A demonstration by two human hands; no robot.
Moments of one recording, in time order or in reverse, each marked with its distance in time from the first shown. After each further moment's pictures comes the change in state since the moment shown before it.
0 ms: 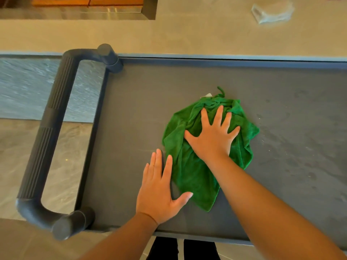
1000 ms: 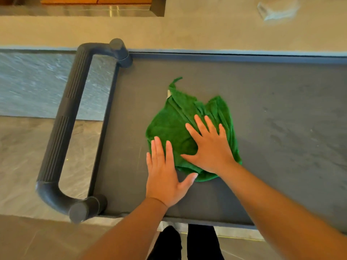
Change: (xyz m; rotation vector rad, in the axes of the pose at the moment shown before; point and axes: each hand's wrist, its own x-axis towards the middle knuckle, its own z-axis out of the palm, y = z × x) left_hand 0.002 -0.004 0.000 -0.053 0.121 -0.087; right_hand -0.046 0.002 0.012 -0.090 -0.065 -0.472
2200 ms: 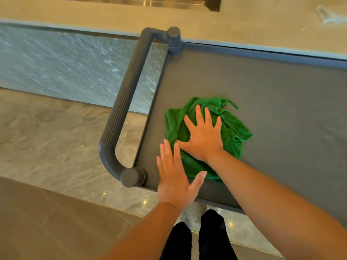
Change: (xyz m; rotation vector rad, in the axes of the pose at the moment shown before) left_hand -0.069 -0.059 -0.037 -0.184 0.079 -0.193; right_hand 0.033 -0.144 0.005 0.021 0.008 -0.041
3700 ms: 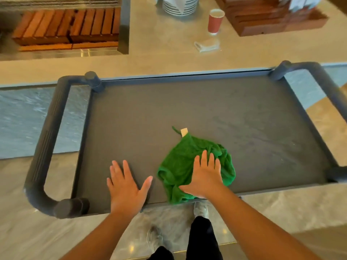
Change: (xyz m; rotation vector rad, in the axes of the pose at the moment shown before) left_hand 0.005 0.032 0.019 0.311 -0.116 0.000; right_hand -0.180 0.134 -0.017 0.117 -0.349 0.457
